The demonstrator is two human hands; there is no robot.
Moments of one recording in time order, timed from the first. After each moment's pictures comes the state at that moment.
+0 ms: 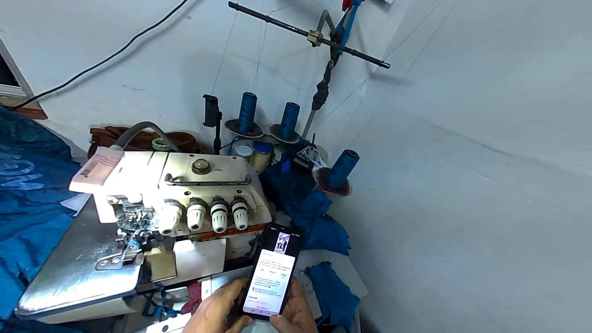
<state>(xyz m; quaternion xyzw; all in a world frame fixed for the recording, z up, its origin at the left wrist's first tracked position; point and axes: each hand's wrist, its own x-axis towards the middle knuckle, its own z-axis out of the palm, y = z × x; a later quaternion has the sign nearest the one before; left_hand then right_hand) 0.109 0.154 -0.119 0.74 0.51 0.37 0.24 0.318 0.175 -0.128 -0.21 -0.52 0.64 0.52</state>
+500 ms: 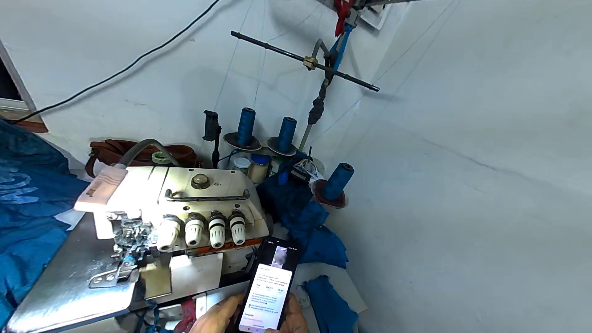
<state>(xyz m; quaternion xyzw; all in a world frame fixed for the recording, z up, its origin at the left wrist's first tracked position) 0.108 0.152 -0.107 0.73 0.51 0.35 0.29 0.313 0.171 -0.124 -0.24 -0.49 0.64 0.54</state>
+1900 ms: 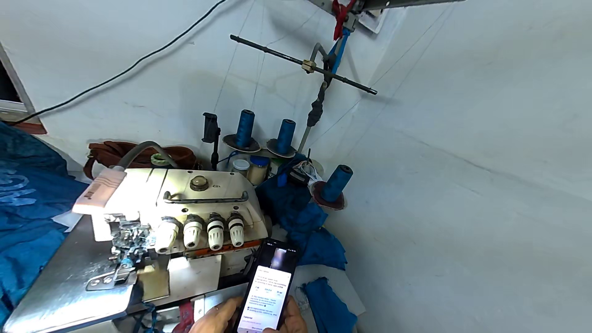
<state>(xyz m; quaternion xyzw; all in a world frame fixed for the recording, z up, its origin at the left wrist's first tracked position) 0.108 0.151 -0.105 0.73 0.51 0.35 0.30 0.312 0.170 -0.122 -0.25 -0.47 0.64 0.55</state>
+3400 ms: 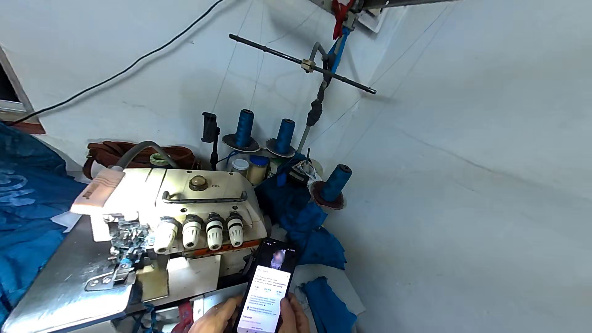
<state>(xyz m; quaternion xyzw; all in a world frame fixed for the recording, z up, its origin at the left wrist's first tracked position) 0.108 0.152 -0.104 0.73 0.51 0.34 0.29 0.295 0.168 -0.108 -0.38 -0.42 0.56 0.60</state>
